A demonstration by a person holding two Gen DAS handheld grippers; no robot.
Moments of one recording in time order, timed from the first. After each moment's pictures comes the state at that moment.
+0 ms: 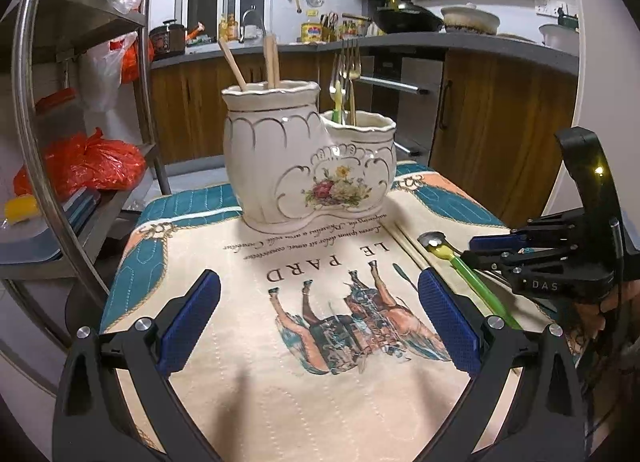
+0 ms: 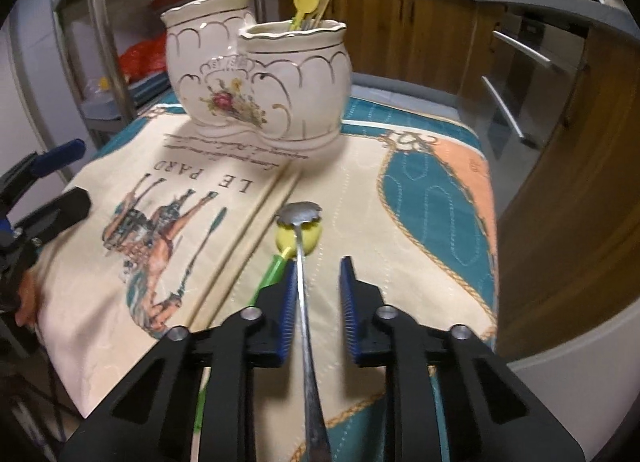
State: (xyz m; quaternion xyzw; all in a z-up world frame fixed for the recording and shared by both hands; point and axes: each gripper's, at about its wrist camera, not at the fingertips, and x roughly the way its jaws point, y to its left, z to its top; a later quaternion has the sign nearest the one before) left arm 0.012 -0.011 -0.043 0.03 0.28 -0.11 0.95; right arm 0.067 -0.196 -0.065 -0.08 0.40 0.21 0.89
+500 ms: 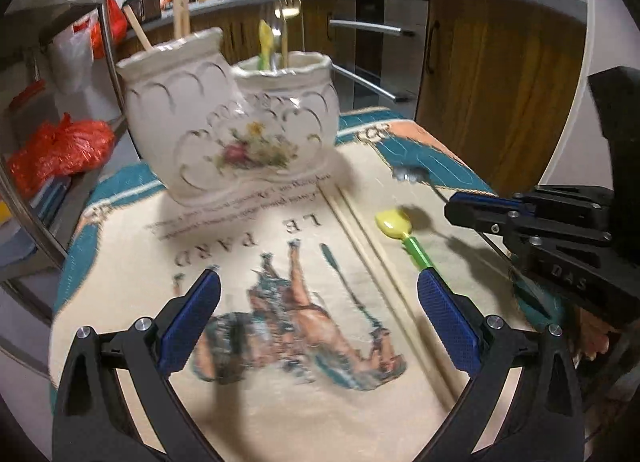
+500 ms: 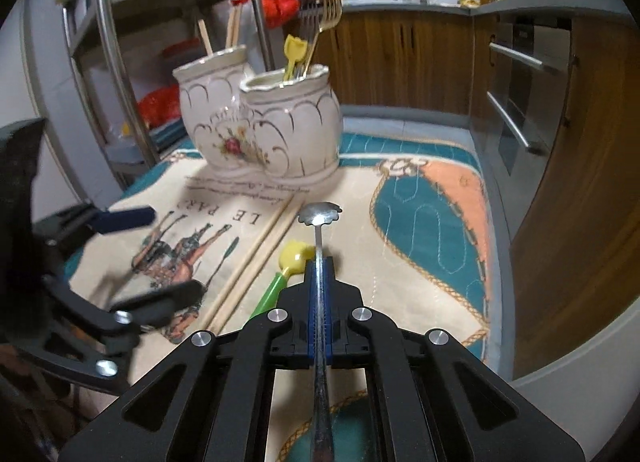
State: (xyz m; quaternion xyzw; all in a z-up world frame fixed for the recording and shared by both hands) left arm 0.039 -0.086 -0.060 0.06 0.38 -0.10 0.92; right arm 0.057 -0.223 -0.053 -0.02 0.34 0.24 0.91
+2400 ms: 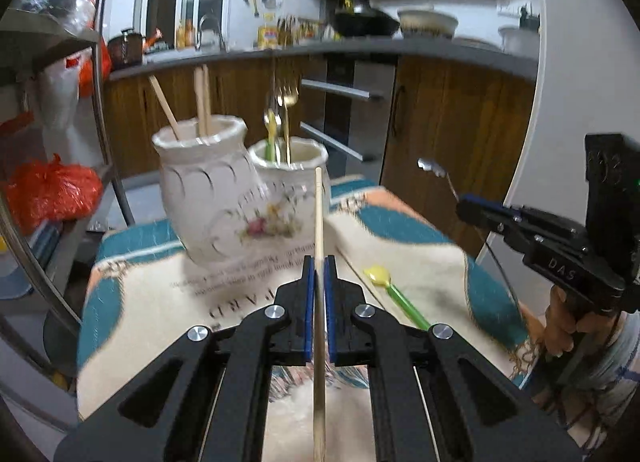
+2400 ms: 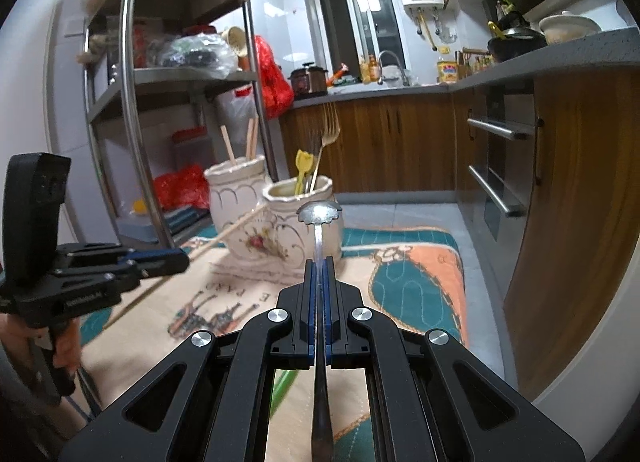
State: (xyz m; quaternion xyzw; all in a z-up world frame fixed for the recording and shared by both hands) left arm 0.007 -0.030 -0.007 0.03 0.27 -0.18 0.95; right arm 0.010 -0.236 -0.014 0.03 0.19 0.23 0.95
